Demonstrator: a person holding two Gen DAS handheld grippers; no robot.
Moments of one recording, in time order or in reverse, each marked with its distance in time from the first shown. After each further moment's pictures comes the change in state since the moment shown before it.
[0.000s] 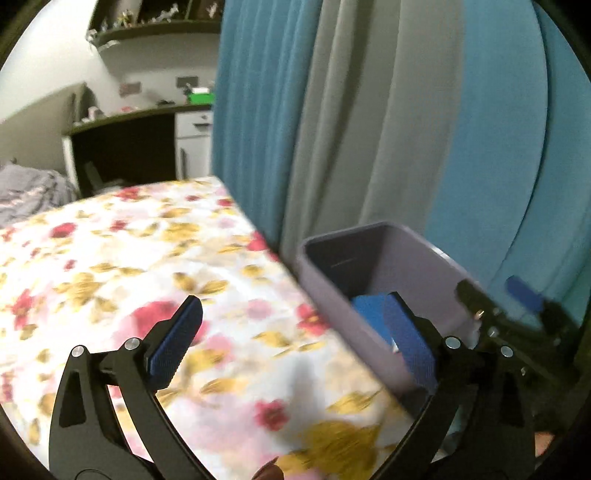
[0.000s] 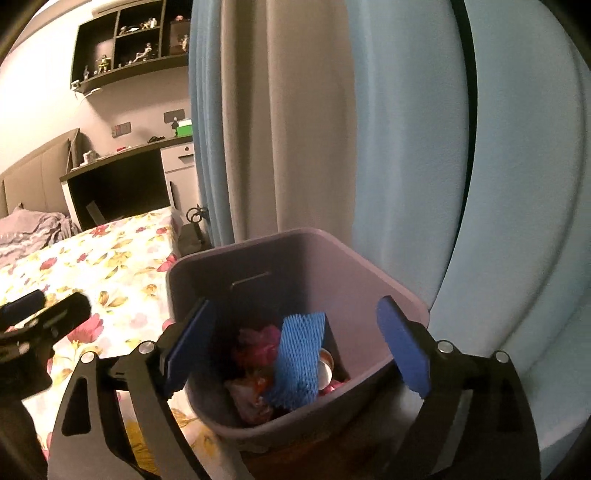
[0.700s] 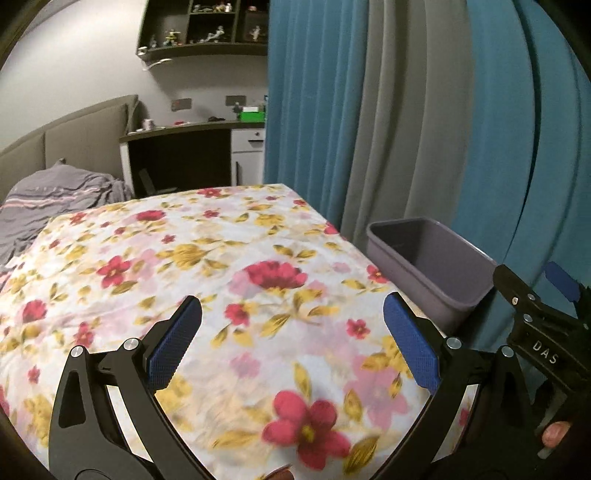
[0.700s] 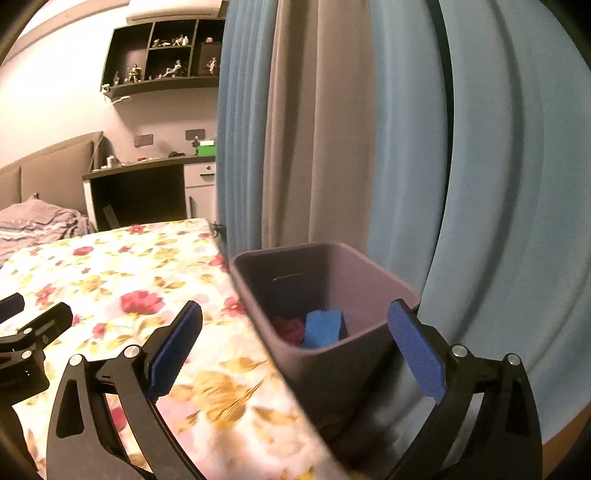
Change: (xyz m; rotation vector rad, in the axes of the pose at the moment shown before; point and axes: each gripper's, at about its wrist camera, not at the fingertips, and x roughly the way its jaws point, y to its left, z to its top) left arm -0.126 0.058 -0.058 -0.033 -0.074 0.149; right arm -0.099 0.058 -0.040 -0.058 -0.110 0.008
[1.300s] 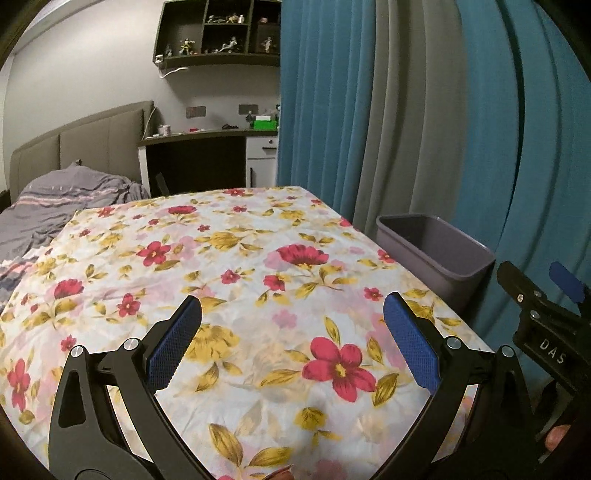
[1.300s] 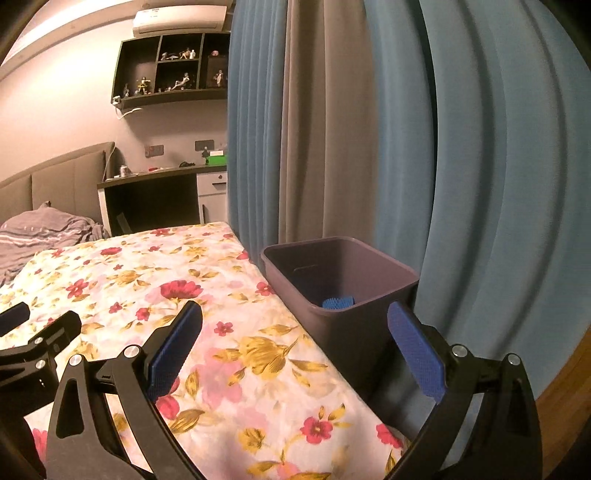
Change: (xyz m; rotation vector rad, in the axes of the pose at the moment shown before) left arm -0.064 0.031 -0.038 -0.006 -0.040 0.025; right arm -0.064 0.030 -0.028 0.019 -0.040 0.013
